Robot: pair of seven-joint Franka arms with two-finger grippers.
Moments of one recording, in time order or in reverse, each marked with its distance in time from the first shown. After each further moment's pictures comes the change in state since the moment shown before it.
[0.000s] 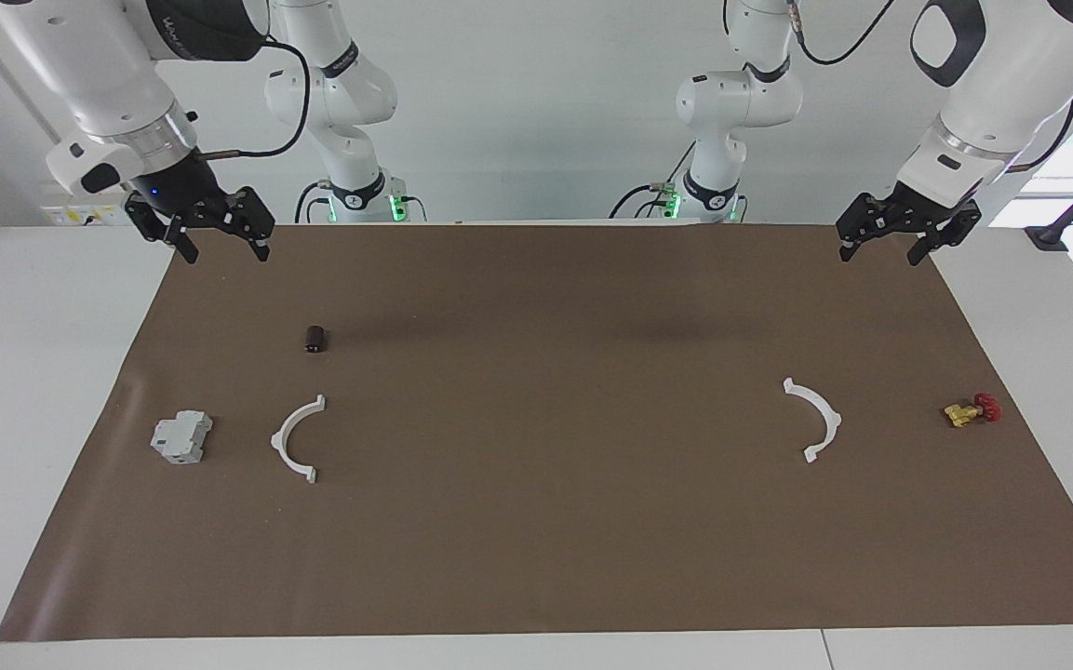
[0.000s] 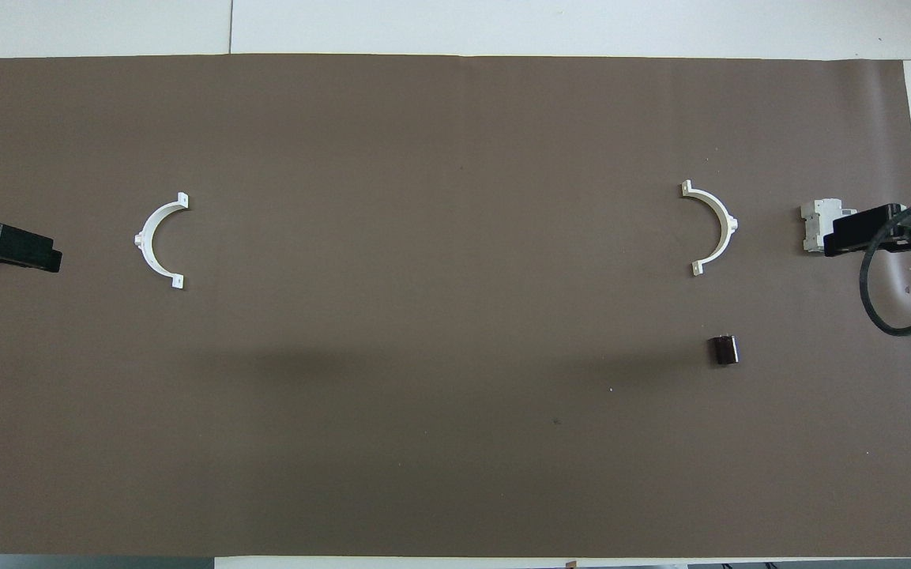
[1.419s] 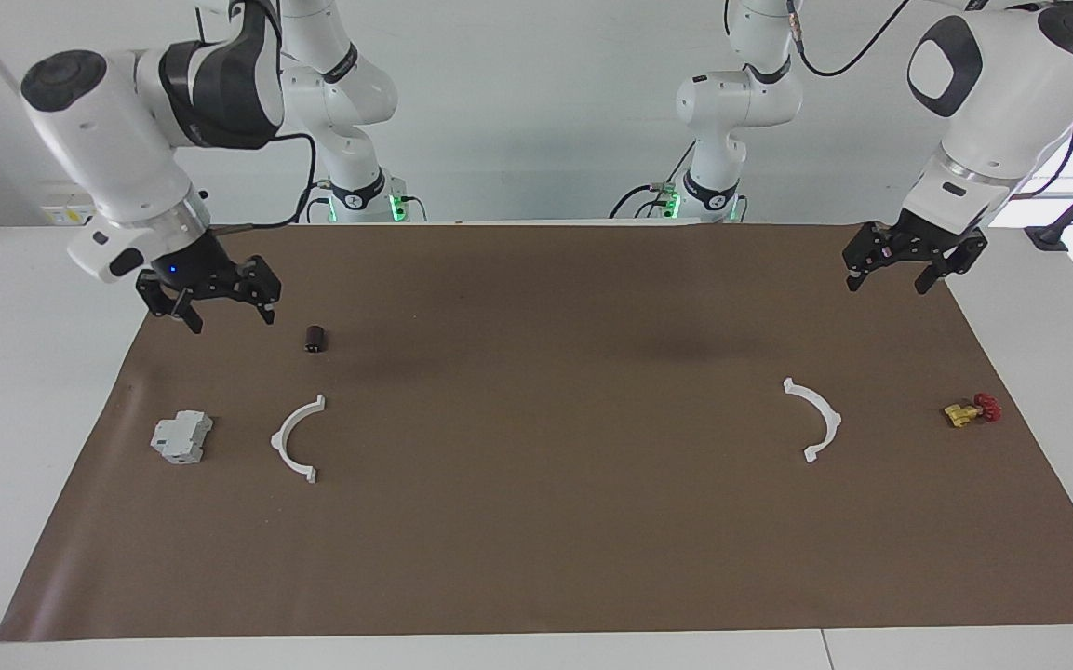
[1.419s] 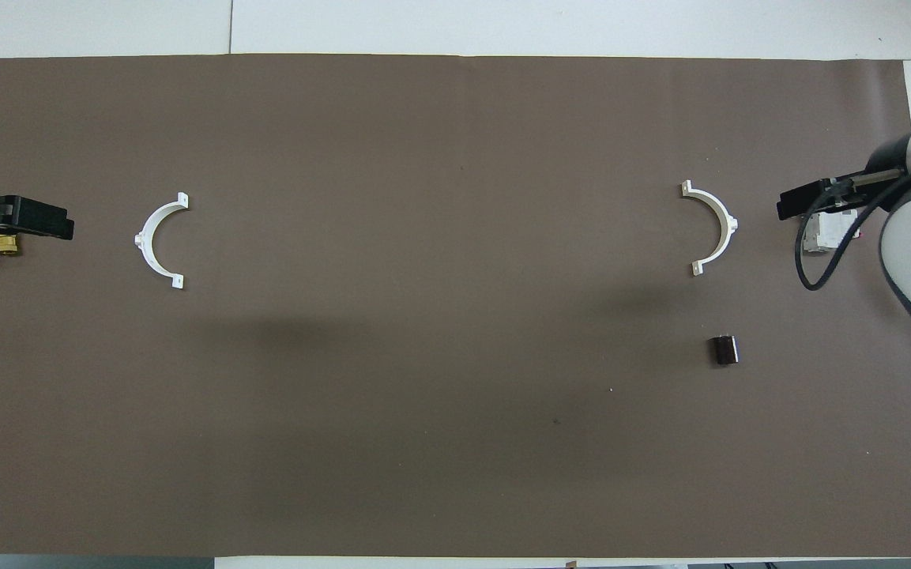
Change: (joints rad) left arm 0.004 0.055 0.009 -0.041 0.000 0.181 0.000; right arm -0.014 0.178 0.006 -0.050 -0.008 0.294 -0.221
